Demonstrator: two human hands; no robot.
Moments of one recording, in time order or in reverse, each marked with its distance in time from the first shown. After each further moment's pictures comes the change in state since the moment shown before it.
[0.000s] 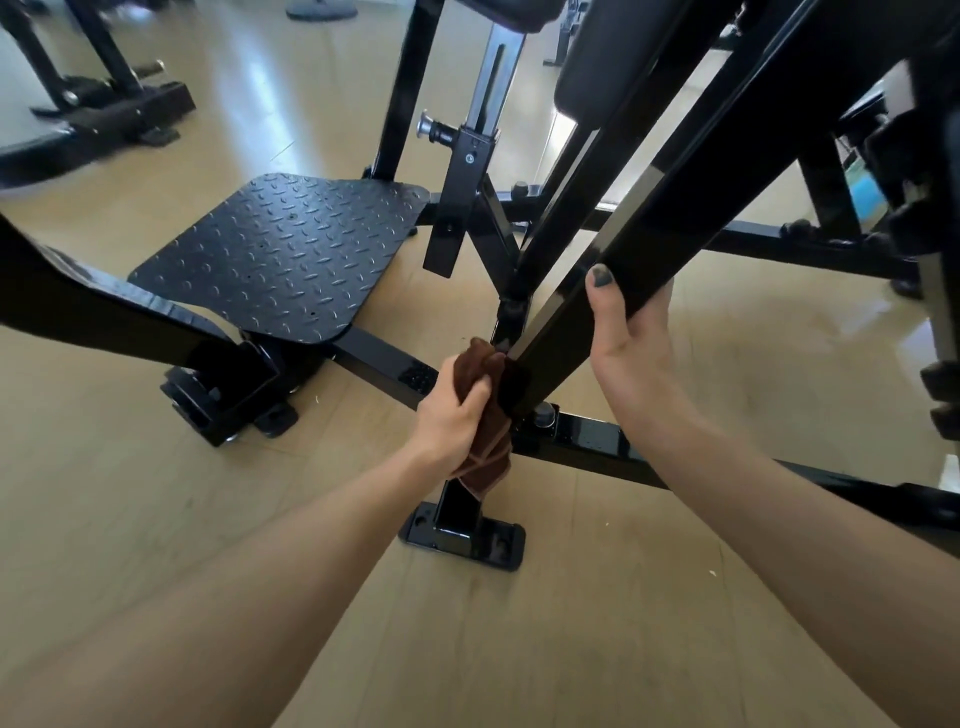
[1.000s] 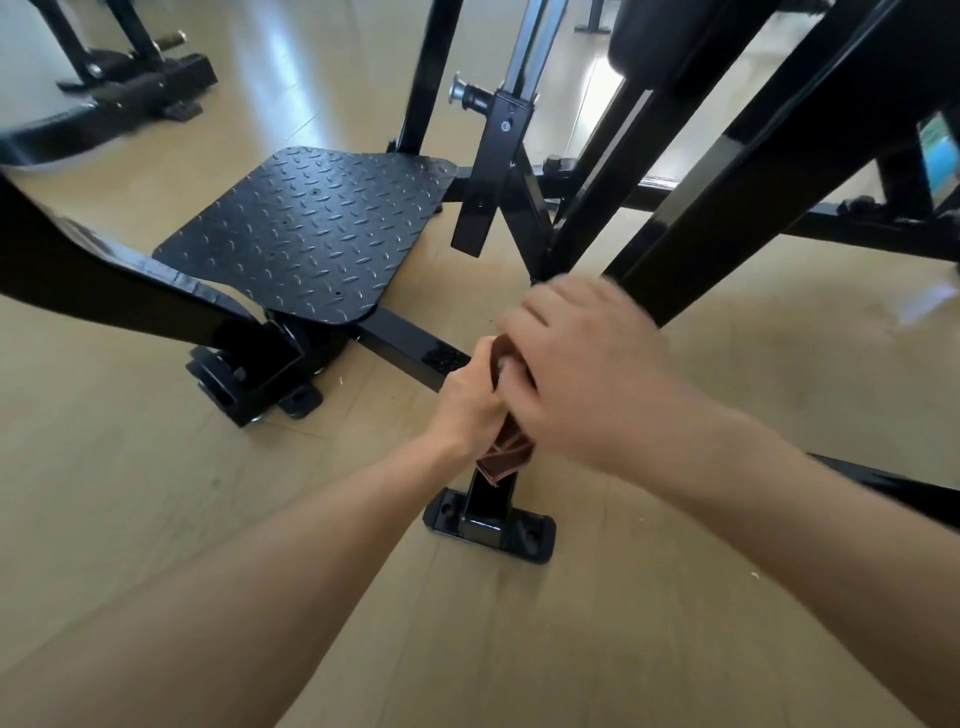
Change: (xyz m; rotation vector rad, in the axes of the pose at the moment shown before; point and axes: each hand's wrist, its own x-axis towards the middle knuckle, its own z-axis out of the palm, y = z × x) left_hand 0.017 -0.019 -0.009 0.148 0.022 0.131; right_hand -0.030 -0.053 0.044 -1.305 -0.524 -0.525
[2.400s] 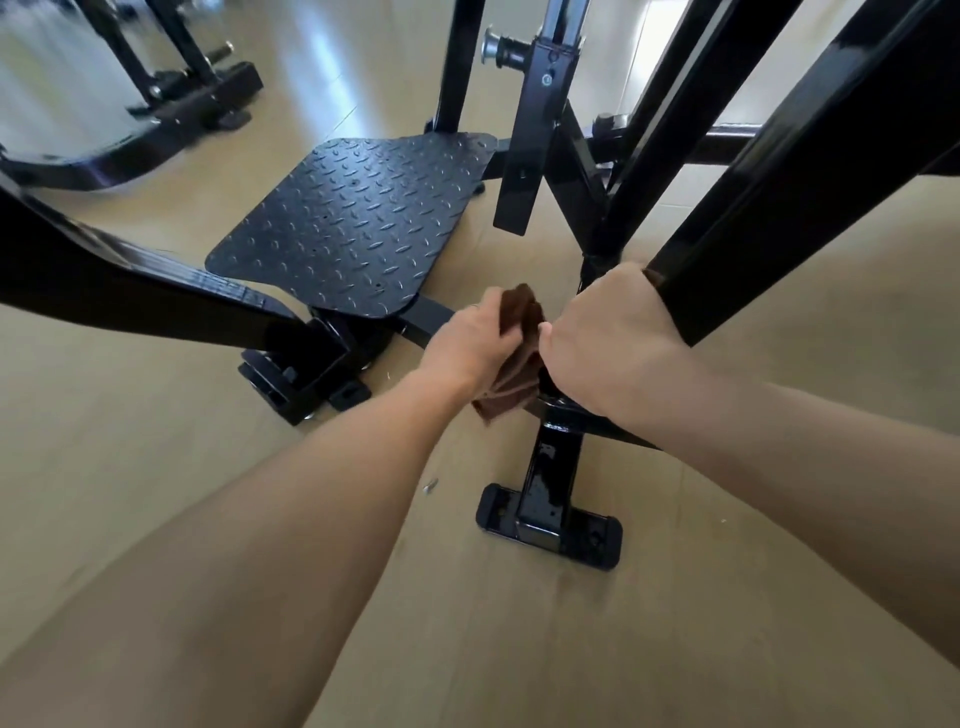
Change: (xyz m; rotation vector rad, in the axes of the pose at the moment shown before) left_hand 0.060 -0.005 -0.052 0.712 -0.051 0.070; right_hand 0.062 0.002 0.059 -0.628 -0.388 -0.060
